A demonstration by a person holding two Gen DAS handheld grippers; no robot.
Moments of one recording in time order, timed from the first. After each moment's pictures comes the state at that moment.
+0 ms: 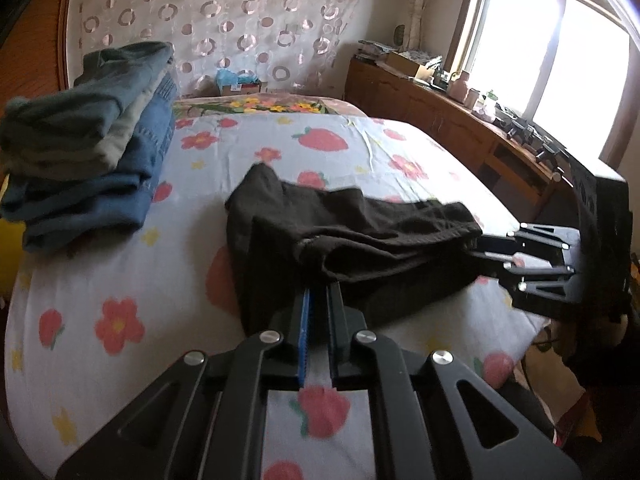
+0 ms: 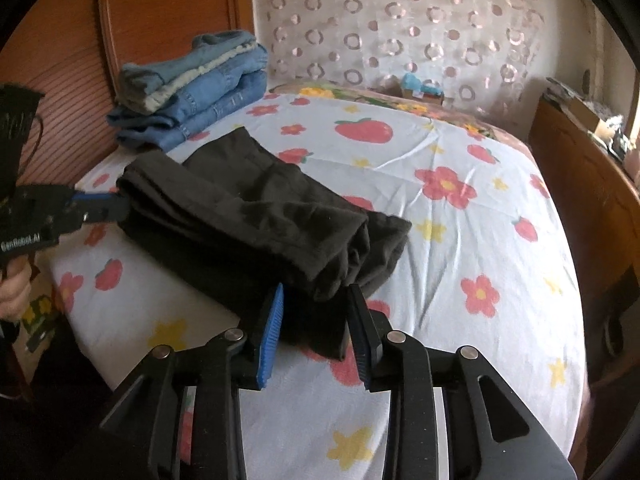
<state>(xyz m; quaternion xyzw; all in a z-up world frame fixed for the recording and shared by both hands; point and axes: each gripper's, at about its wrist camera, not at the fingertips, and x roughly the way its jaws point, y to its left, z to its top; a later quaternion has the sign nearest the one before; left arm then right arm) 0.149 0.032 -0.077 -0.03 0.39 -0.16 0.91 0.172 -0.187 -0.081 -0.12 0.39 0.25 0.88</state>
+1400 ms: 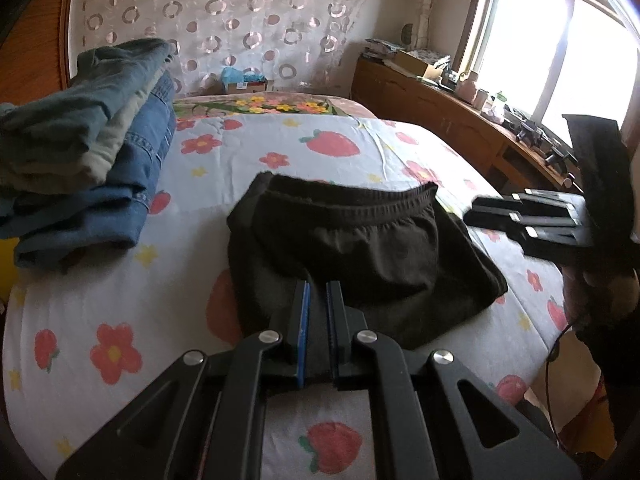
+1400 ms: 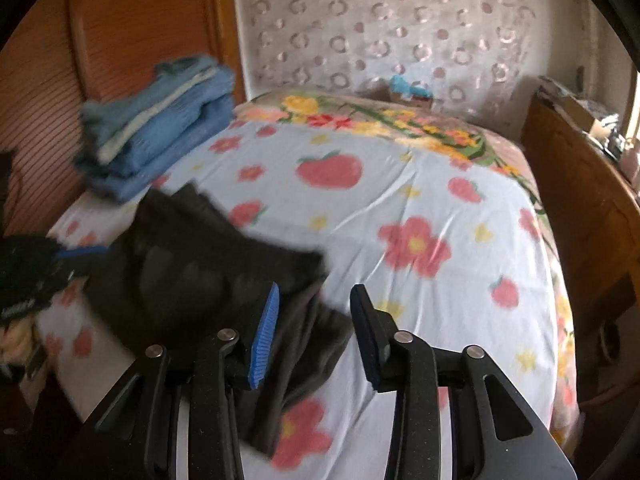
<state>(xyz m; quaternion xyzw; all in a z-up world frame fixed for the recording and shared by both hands) 0.165 0.028 -0.085 -0.04 0.40 -0.15 0.90 0.231 -0.194 -0.058 -0.10 0.40 0.24 0.88</state>
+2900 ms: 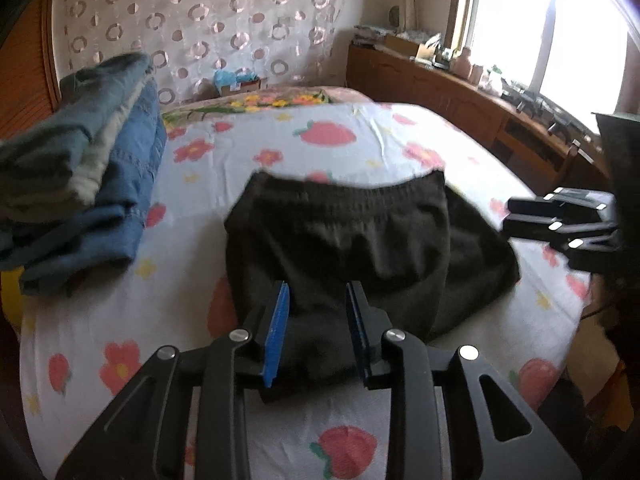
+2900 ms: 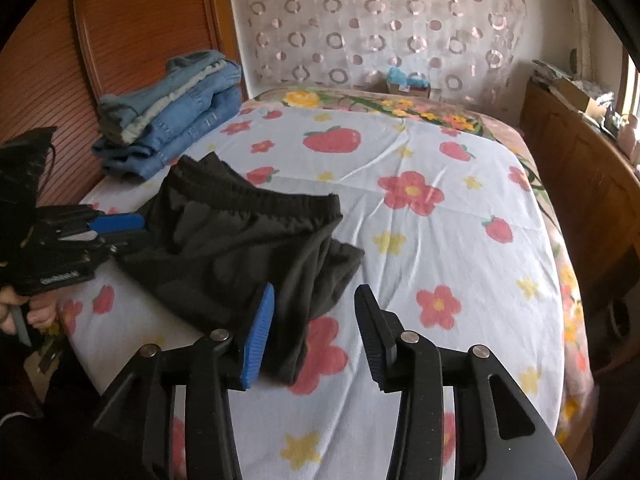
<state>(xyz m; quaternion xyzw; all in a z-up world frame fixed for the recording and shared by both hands) 0.168 0.021 -0.078 0.02 0.39 -0.16 0.91 0.195 -0.218 -0.065 -0.07 0.40 0.24 0.88</state>
